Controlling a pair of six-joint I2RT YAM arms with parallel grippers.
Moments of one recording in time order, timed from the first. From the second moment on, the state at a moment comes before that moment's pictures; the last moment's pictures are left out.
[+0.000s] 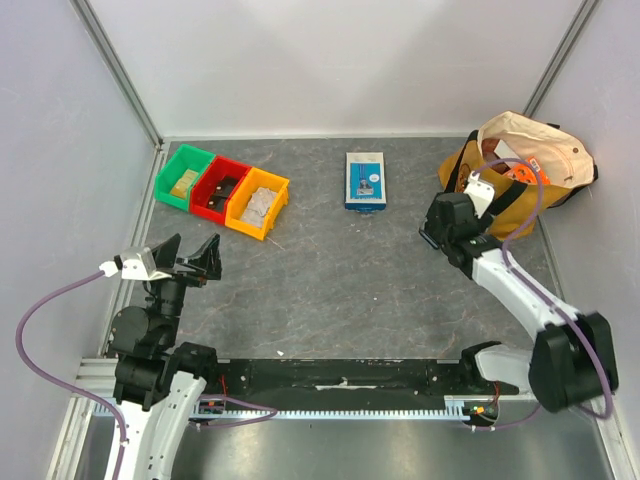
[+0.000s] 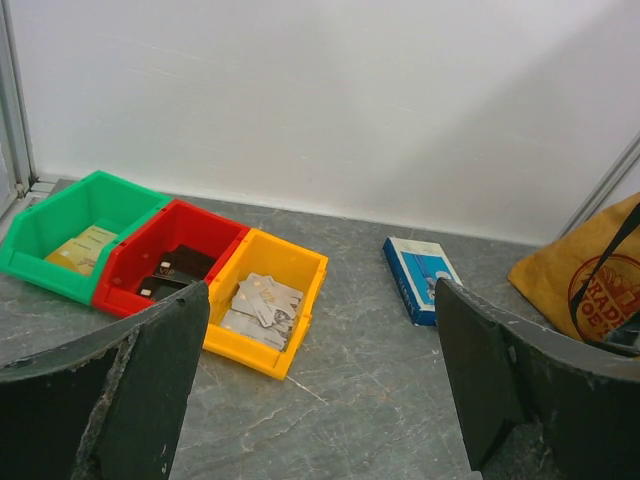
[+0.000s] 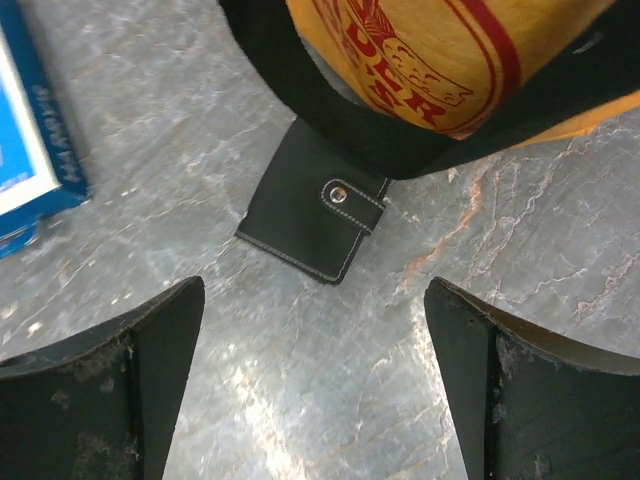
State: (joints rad) left arm -0.21 0.10 0.56 -0.21 -0.11 -0.27; right arm 0.28 1.17 0.76 -0.25 0.51 0.52
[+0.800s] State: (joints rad) left arm -0.23 0.08 0.55 -0.21 -0.13 -0.27; right arm 0.33 1.72 0.93 -0.24 0.74 0.77
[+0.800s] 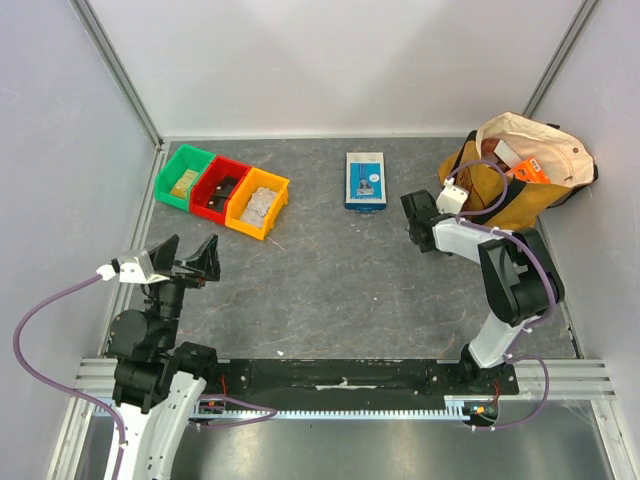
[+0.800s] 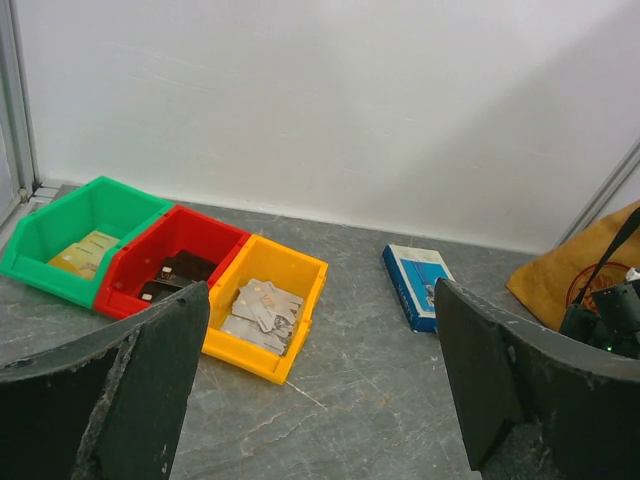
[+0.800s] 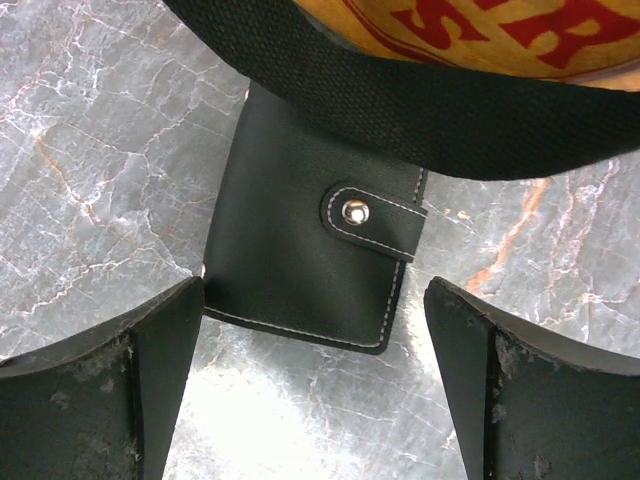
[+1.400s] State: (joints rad) left arm -0.23 0.08 0.55 -0.21 -0.13 -0.27; right arm 0.40 1.74 0.90 -0.18 0.70 0.76
